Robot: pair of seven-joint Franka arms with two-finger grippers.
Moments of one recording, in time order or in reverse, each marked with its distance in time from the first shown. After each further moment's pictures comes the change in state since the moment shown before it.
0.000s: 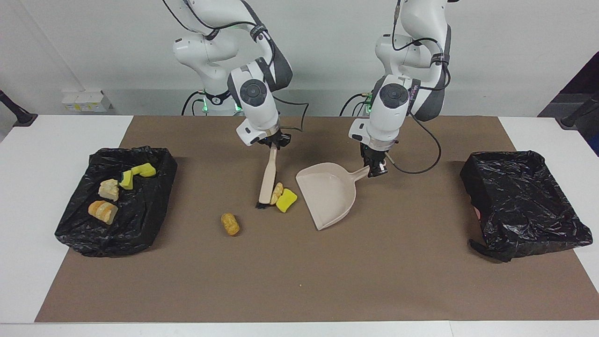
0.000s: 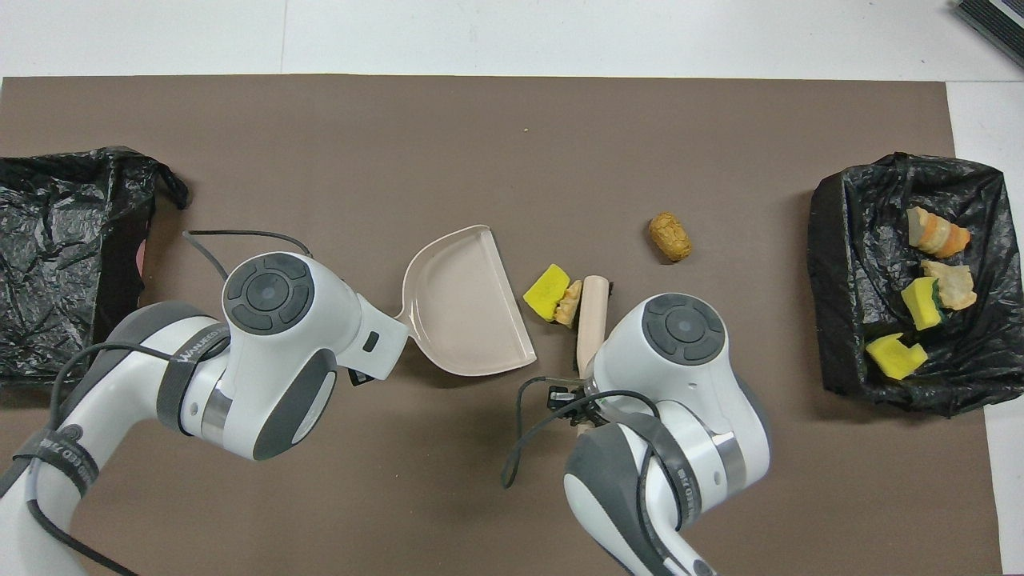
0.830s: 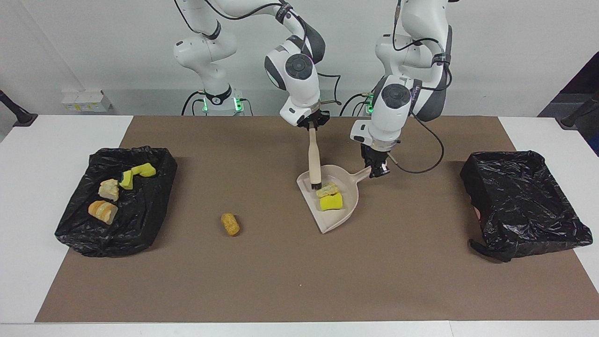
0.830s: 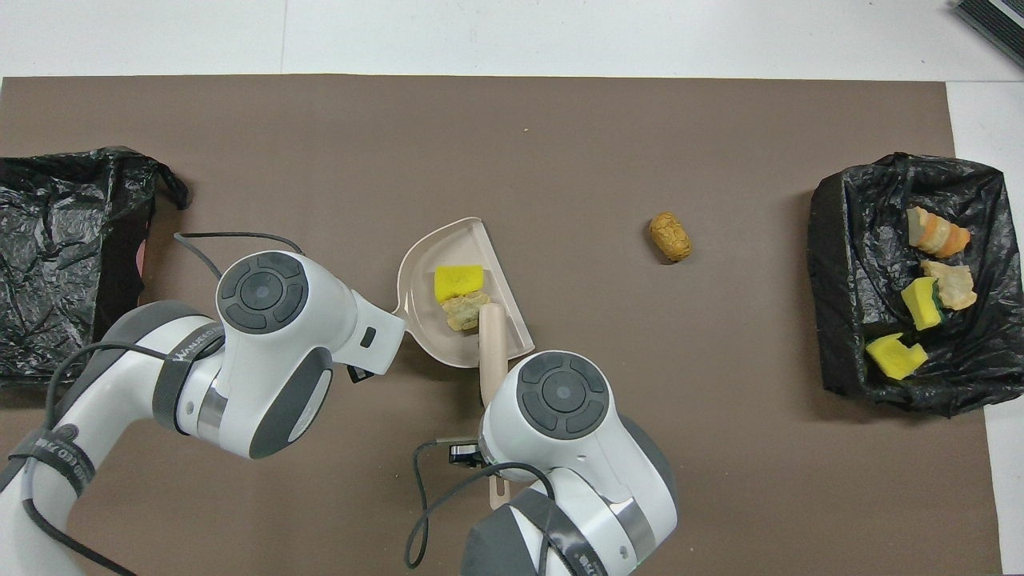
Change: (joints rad) left arm 0.002 -0.001 0.007 -0.002 0.000 0.012 -0.046; right arm 0.192 0.014 0.001 0.110 0.045 -0.007 0.031
